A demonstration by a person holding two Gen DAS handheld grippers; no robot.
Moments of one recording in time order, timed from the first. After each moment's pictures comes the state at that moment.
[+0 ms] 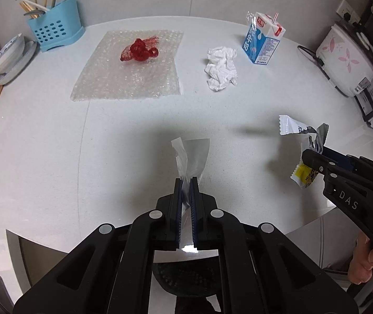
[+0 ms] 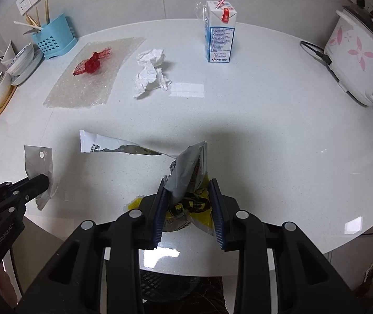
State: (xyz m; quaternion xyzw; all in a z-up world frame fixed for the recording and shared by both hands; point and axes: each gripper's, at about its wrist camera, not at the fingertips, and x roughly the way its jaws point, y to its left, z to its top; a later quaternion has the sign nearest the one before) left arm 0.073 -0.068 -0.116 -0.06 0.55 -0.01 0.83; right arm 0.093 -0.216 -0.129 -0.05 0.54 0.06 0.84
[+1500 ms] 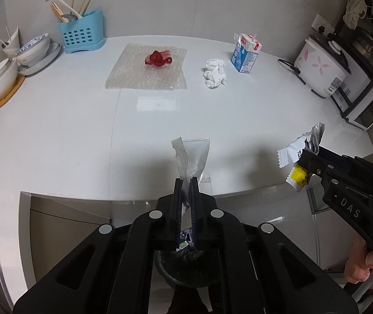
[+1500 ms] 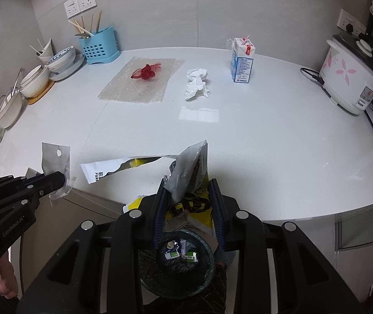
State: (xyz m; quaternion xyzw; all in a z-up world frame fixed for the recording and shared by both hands) left arm -0.050 -0.042 -0.078 -0.07 0.50 -0.03 0.87; right arm -0.031 -0.179 -0.080 -0.06 0.46 0.10 0.88
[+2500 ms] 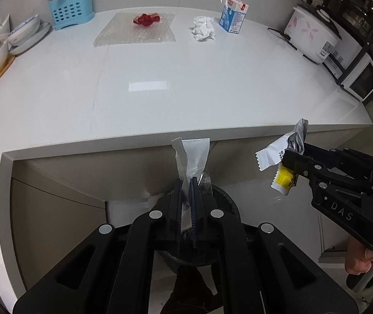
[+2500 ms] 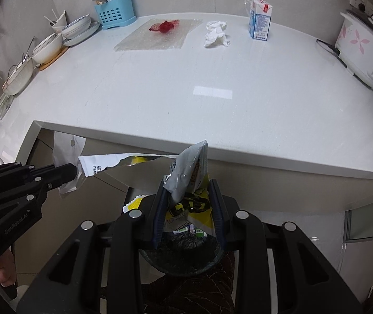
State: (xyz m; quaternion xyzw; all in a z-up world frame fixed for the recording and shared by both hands) left arm -0.105 -0.054 -0.146 -0.06 0.53 -0.06 0.84; right arm -0.085 -0.181 -0.152 -0.07 0.51 0.14 0.85
